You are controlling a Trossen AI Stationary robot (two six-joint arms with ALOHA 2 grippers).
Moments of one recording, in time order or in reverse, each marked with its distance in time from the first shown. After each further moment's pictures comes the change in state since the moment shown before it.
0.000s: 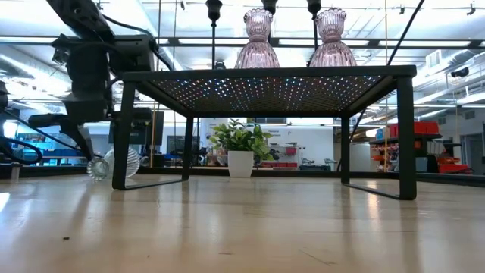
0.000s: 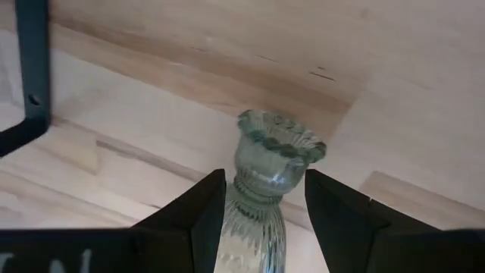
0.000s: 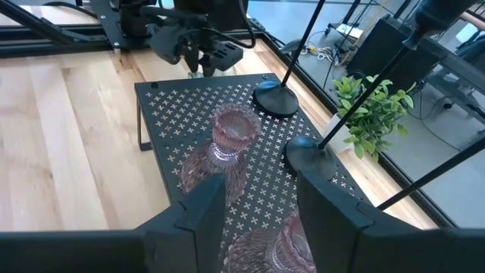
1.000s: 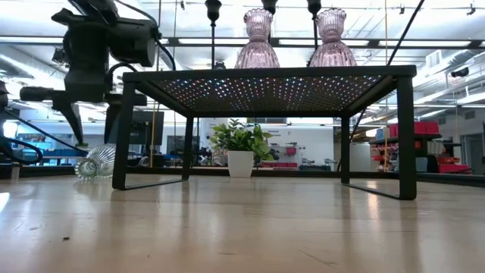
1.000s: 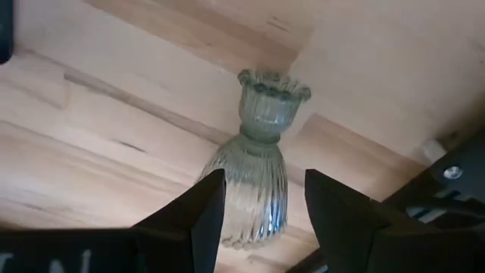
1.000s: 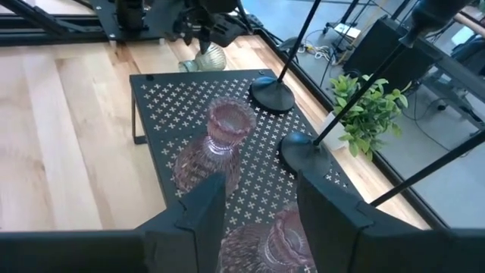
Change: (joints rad) left arm -0.049 -0.007 0.145 -0.314 -0.099 -0.191; right arm 0.003 0.000 0.000 -0.031 -0.001 0.002
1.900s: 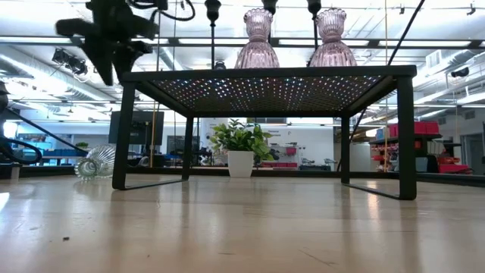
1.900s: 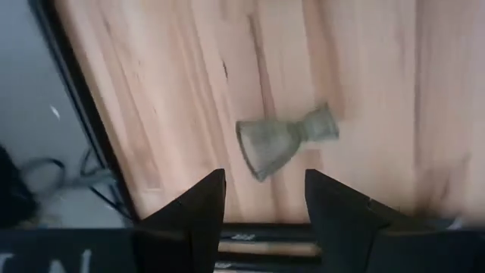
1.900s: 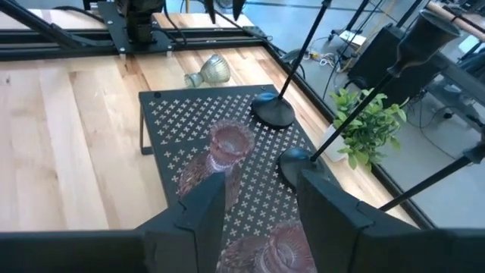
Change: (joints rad) left arm 0.072 -0.008 0.448 -0.349 0.064 -0.828; right arm 0.001 -0.001 0.079 -0.027 -0.003 -0.049
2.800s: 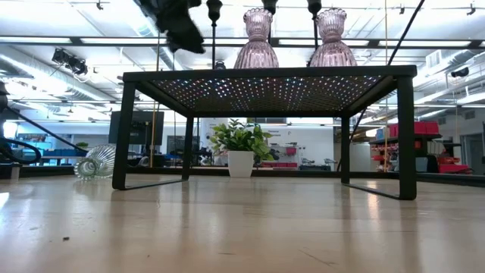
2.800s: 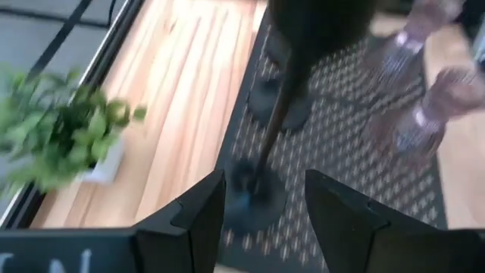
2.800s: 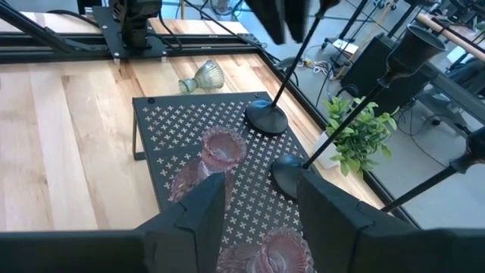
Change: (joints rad) left arm 0.099 0.007 0.015 0.724 0.435 -0.350; right arm 0.000 0.000 0.001 0.003 0.029 -0.022
